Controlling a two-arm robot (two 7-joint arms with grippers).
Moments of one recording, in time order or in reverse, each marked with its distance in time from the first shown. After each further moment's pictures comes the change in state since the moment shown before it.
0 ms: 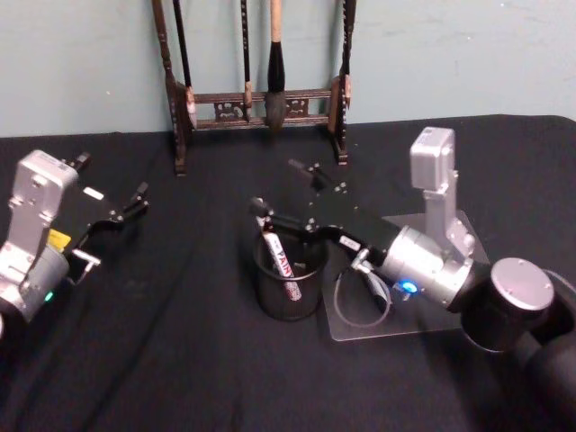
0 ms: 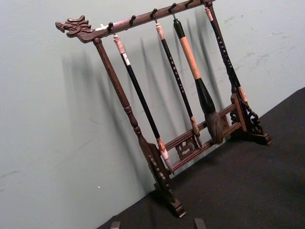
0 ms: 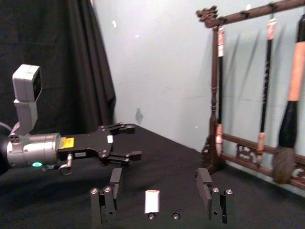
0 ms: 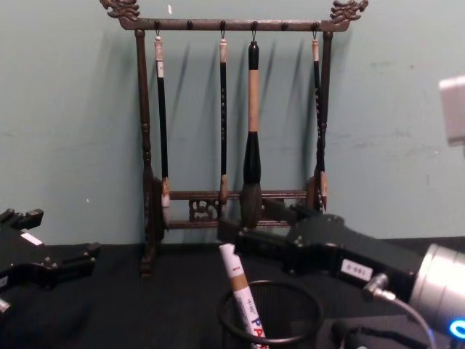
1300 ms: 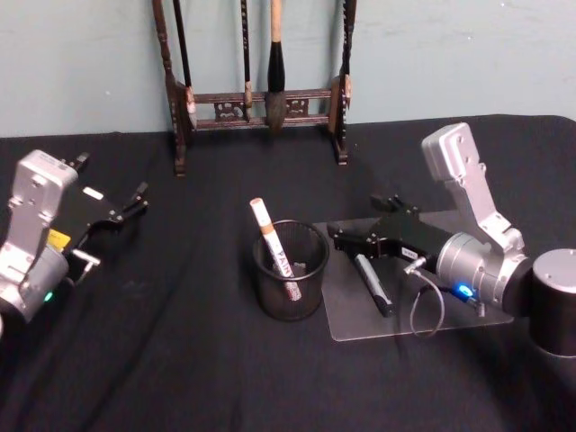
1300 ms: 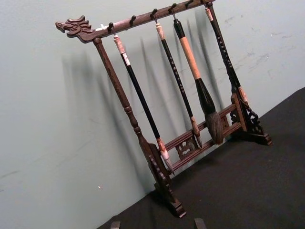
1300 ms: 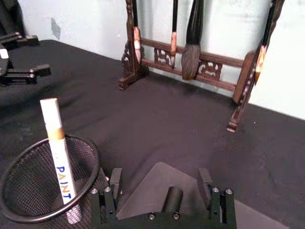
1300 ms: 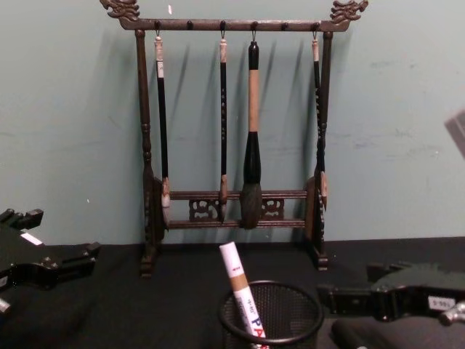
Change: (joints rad) left arm 0.000 0.000 0.000 0.000 0.000 0.000 0.000; right arm -0.102 0.133 0.085 -0.243 -0.141 0.482 -0.309
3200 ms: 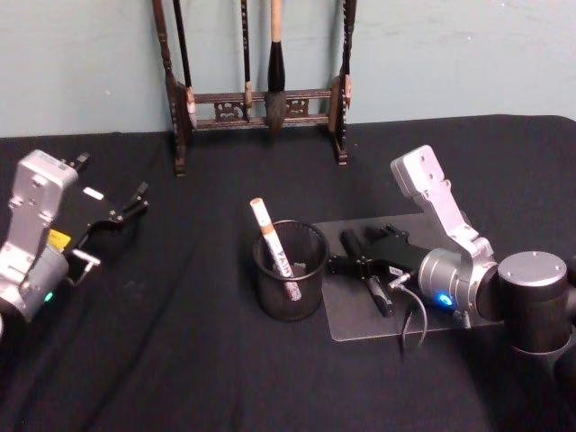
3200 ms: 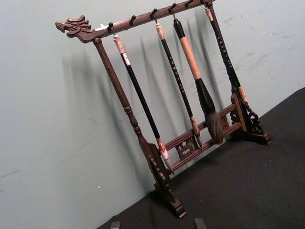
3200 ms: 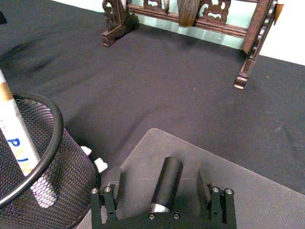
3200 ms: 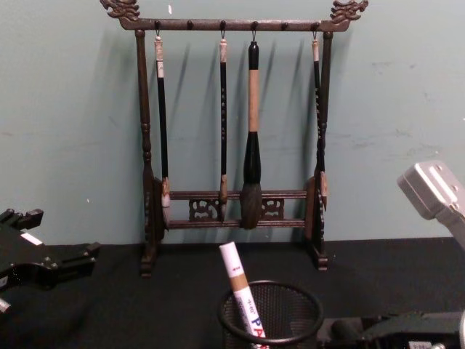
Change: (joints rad) left arm 0.000 0.000 0.000 0.000 0.000 0.000 0.000; right arm 0.052 -0.101 0.007 0.154 -0.111 0.110 0.020
